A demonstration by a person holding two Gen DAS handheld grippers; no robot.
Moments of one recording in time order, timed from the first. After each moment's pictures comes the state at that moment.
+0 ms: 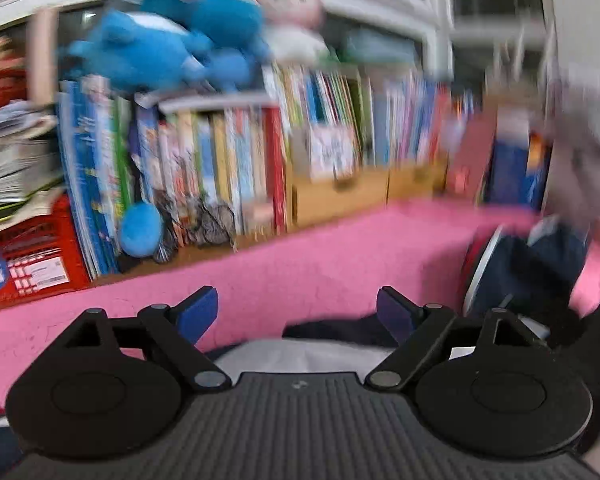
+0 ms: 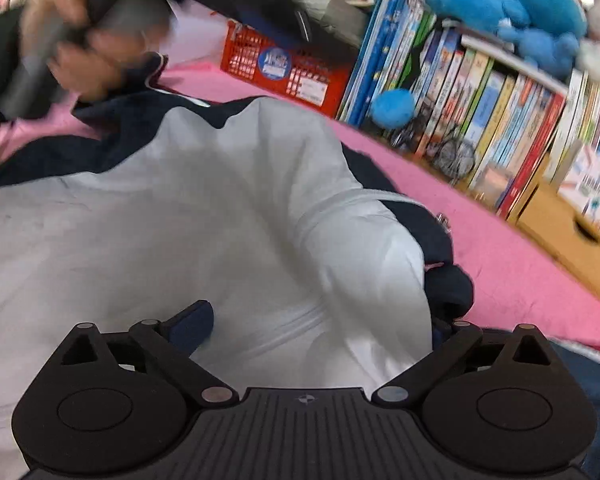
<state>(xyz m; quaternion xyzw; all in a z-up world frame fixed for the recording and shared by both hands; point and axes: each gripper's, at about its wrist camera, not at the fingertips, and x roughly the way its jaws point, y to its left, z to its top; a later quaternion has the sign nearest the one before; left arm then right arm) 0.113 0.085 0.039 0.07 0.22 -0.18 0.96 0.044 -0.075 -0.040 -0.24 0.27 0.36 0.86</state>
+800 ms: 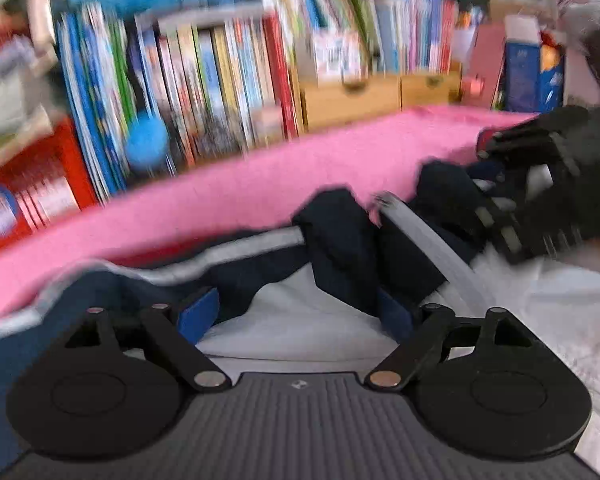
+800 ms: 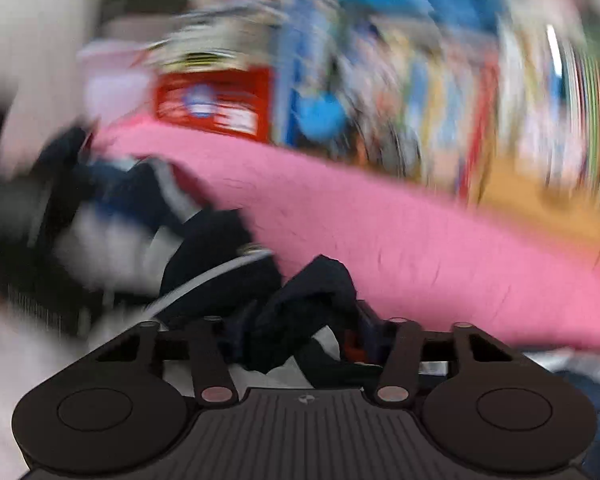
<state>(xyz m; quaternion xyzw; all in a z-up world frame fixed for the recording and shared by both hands) 0.062 0.096 -0.009 0.10 0.22 -0.15 0.96 0.072 -0.096 -0.041 -0.21 0.21 0.31 0.90</state>
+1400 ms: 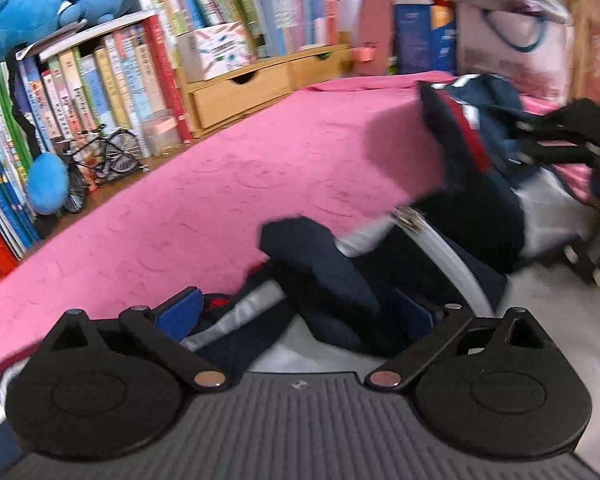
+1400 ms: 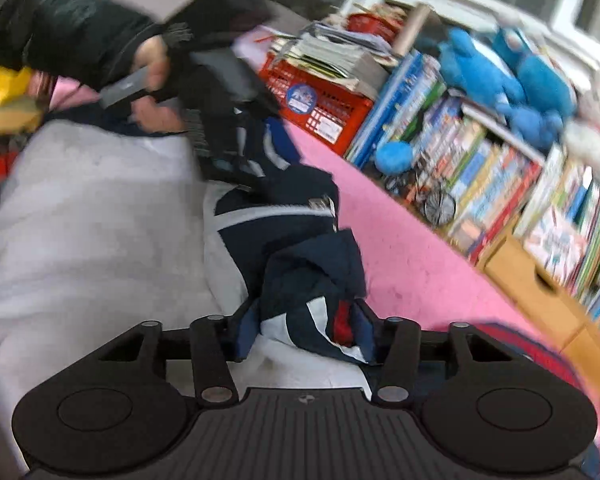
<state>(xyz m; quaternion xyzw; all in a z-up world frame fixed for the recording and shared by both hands) 0.080 0.098 -0.010 0.18 0.28 -0.33 0.88 -0.011 -0.158 -0.055 -0.27 0.18 0.37 0.87</state>
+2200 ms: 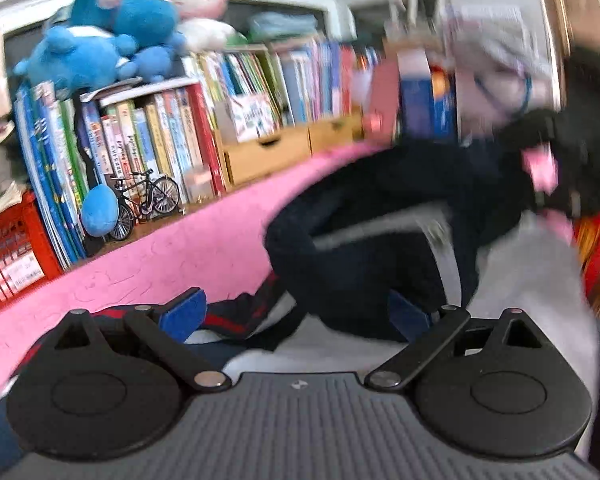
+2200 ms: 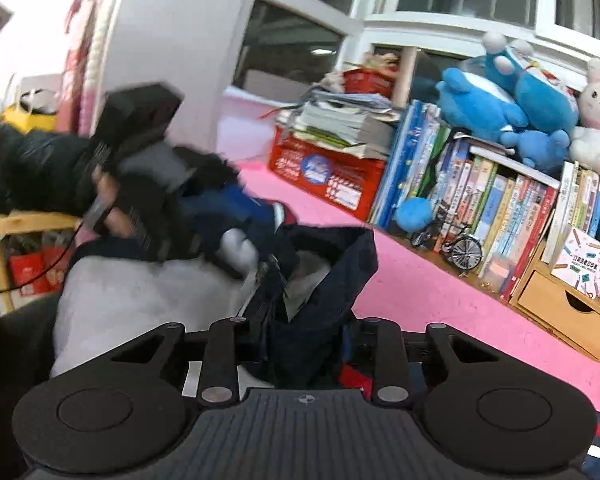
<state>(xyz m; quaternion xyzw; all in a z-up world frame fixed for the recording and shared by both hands) 0.031 0.152 0.026 0.09 0.20 -0.32 0.92 -0.025 -0.137 0.008 -0.20 0.15 0.44 0.87</state>
